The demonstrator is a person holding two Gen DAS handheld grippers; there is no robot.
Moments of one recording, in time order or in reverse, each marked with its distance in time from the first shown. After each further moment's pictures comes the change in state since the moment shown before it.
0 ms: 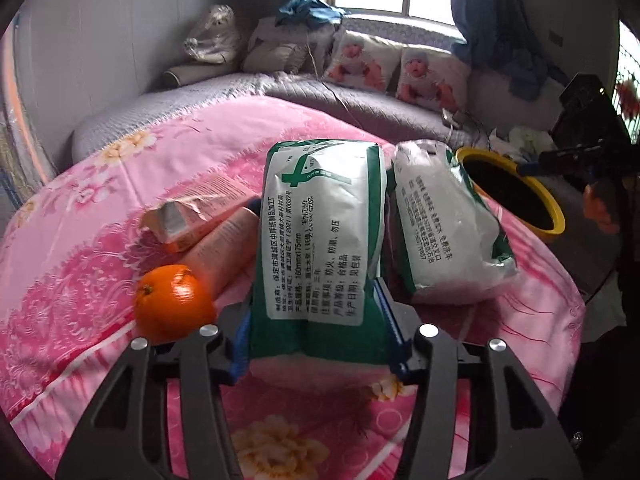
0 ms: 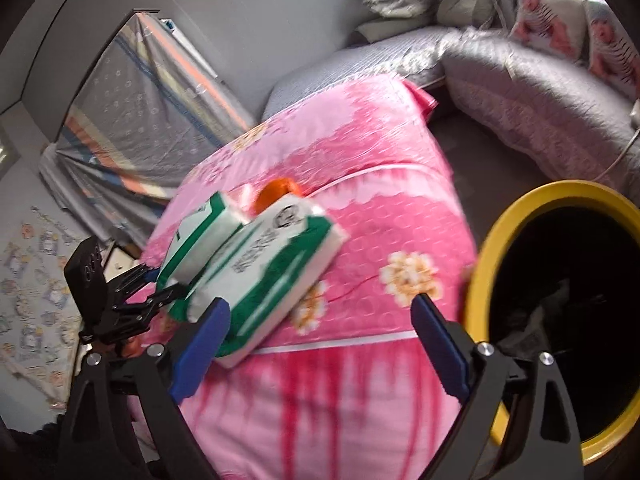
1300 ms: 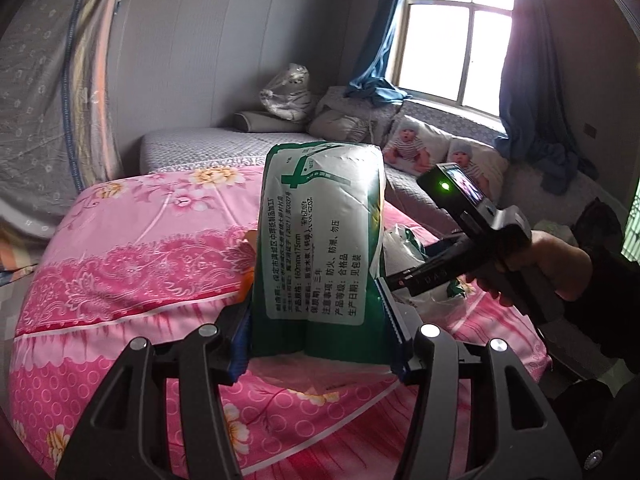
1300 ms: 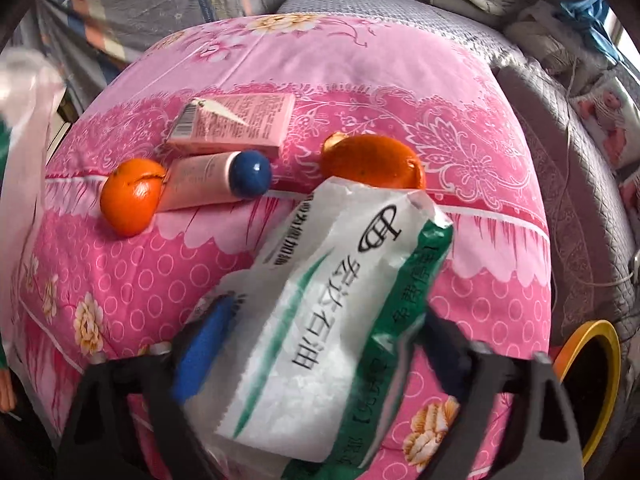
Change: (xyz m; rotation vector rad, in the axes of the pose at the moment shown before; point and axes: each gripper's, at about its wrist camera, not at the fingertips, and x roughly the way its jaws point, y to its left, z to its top) left arm -0.124 0.004 -0.038 -0.220 -0.262 0.142; right arm 0.187 0.133 0.033 -0.394 0.300 -0.347
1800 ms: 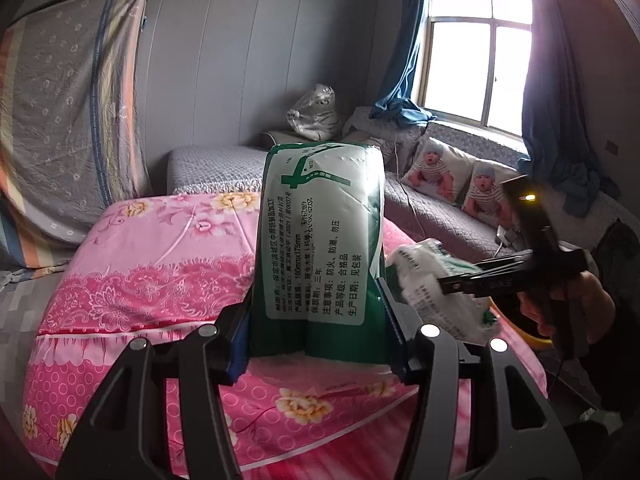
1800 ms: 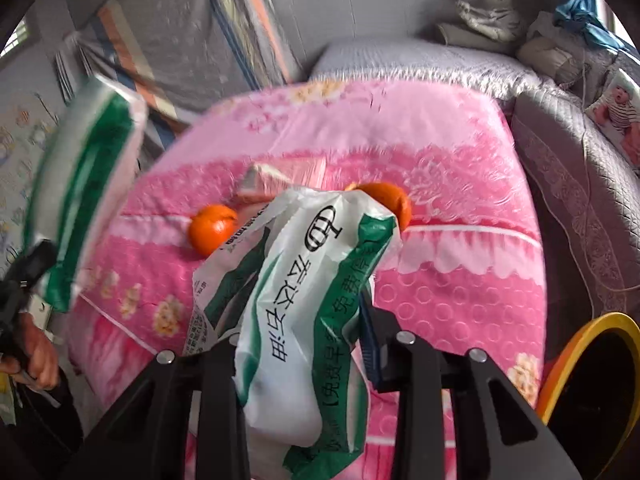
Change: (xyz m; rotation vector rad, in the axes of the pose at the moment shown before) left arm -0.019 -0.037 0.026 -0.030 -0.073 0.109; right arm -0.087 -0.035 -0.036 0.052 -0.227 0.223
